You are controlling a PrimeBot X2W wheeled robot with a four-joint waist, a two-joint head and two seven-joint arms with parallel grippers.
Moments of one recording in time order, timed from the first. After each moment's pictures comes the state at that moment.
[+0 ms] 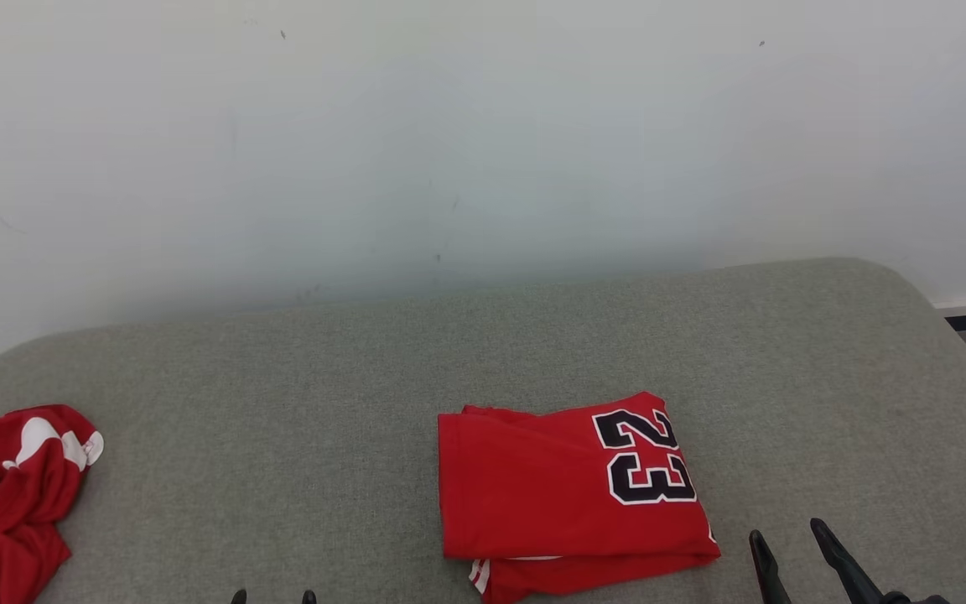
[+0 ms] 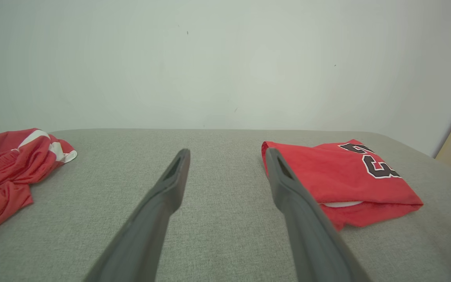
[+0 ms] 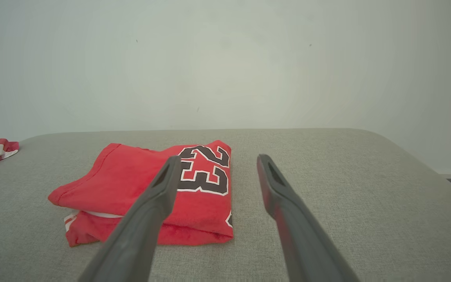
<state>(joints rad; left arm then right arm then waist) 0.23 0.05 -0.13 -0.14 -0.10 0.08 -0.26 0.15 -0.29 0.28 0.03 0.24 0.13 -0.26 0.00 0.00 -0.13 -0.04</state>
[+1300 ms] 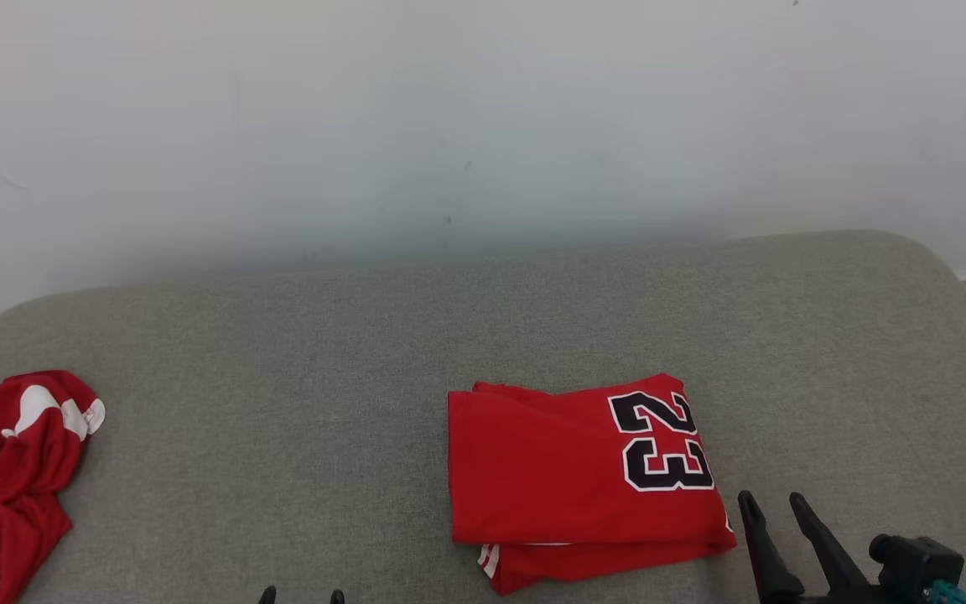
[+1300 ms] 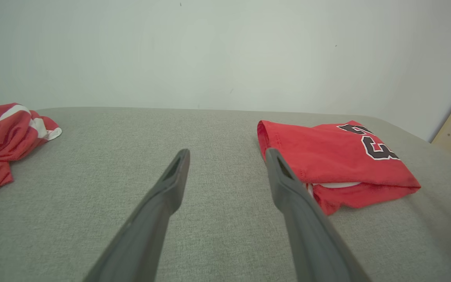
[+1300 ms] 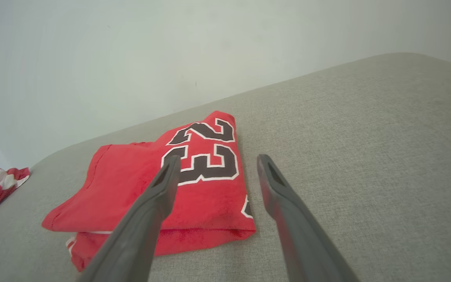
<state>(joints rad) 0.21 0.05 -0.17 -0.11 -0.10 0.08 -0.26 -0.03 -0.30 0.39 0.28 0.56 0.13 -0.26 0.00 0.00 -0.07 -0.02</state>
